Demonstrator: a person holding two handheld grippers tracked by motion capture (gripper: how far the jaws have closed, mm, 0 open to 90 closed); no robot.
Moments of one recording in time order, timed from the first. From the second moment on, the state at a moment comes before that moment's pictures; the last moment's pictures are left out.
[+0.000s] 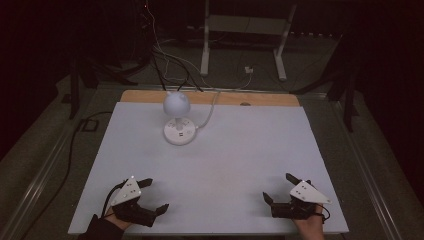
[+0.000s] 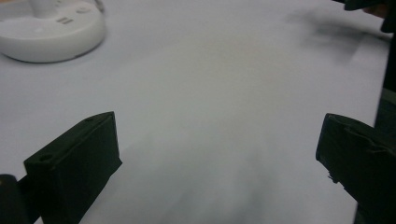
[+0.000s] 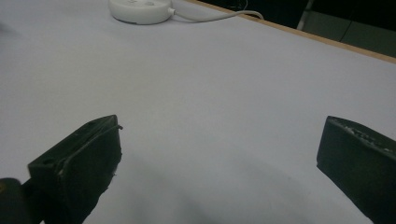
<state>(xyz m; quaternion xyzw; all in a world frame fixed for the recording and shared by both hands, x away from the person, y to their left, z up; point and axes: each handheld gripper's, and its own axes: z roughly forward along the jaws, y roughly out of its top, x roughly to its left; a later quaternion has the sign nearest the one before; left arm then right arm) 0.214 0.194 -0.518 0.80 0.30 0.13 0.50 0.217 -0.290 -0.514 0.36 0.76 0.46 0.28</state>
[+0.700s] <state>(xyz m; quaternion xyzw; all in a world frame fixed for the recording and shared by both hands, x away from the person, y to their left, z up) 0.228 0.191 -0.488 0.82 0.29 0.13 0.49 0.215 -0.293 -0.510 0.36 0.75 0.47 0.29</state>
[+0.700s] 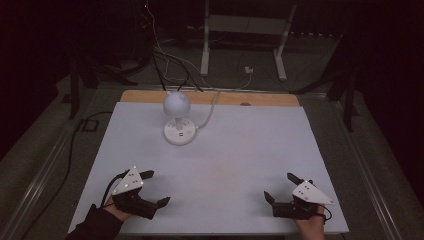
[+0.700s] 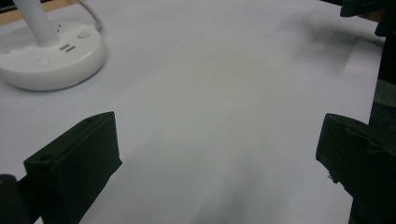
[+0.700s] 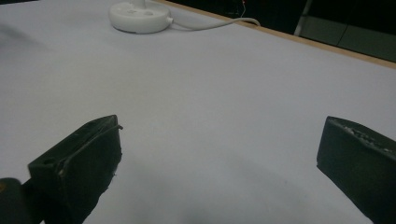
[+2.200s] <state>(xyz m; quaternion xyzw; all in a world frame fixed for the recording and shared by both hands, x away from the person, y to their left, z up) 0.291 0.139 -0.459 0.81 0.31 0.15 0.48 0.216 -0.295 -0.511 0.36 0.75 0.48 0.27</state>
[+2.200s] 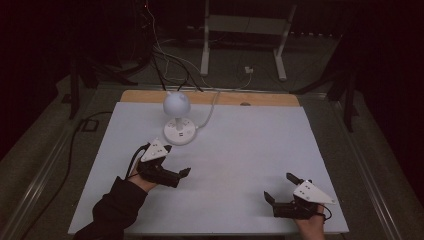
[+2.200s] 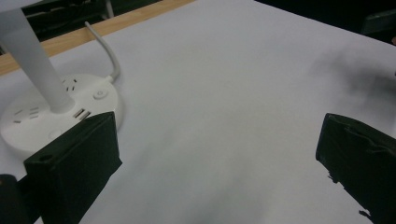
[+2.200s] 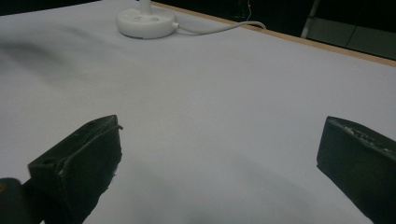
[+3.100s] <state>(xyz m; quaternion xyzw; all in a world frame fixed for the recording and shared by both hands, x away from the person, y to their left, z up) 0.332 0.102 -0.461 0.75 0.42 0.22 0.47 0.216 -0.296 -0.510 0.36 0.75 0.49 0.27</state>
